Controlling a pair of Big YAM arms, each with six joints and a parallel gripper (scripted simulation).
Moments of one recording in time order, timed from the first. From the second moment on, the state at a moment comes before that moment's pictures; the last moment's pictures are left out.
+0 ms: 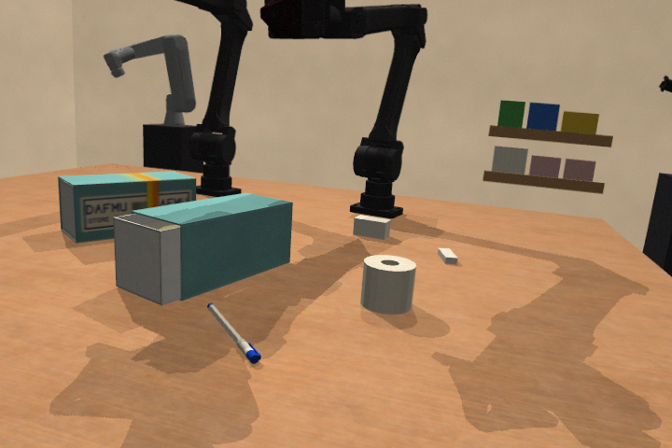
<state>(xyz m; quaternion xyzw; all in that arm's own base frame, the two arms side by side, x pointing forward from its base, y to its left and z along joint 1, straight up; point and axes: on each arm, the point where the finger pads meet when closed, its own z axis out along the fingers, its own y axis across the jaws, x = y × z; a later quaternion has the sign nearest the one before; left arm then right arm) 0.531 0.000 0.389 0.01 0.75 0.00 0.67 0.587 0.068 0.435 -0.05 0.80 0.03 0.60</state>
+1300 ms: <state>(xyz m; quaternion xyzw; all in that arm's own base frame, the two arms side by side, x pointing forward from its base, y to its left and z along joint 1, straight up) 0.520 0.000 0.497 0.00 0.70 0.00 0.71 0.518 -0.001 0.493 0.00 0.71 0.00 0.71</state>
